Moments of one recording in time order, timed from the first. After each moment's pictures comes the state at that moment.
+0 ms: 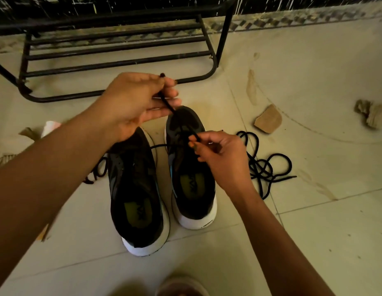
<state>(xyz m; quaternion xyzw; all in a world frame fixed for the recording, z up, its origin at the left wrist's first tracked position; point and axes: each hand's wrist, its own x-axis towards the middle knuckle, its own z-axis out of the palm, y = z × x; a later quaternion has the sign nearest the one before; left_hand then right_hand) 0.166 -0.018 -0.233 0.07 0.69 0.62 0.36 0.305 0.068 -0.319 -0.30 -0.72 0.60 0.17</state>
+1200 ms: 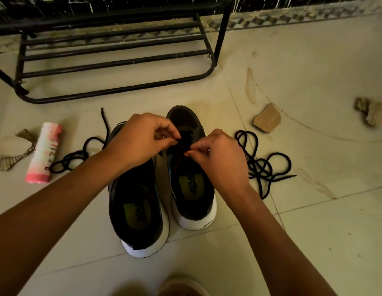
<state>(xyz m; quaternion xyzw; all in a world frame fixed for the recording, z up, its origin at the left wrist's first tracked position) 0.173 -0.040 -0.290 0.41 0.84 0.28 0.23 0.302 0.072 -0.315 -0.28 -0.90 0.31 0.07</state>
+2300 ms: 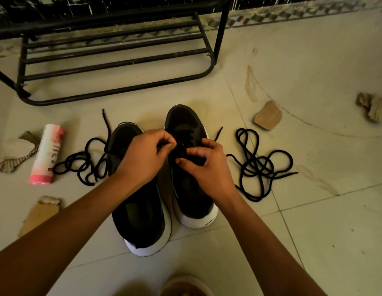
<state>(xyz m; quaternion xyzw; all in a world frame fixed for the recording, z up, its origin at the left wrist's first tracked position) 0.192 -0.049 -0.325 0.36 0.86 0.32 0.16 0.304 0.051 -0.346 -0.36 -0.75 0.55 0.04</state>
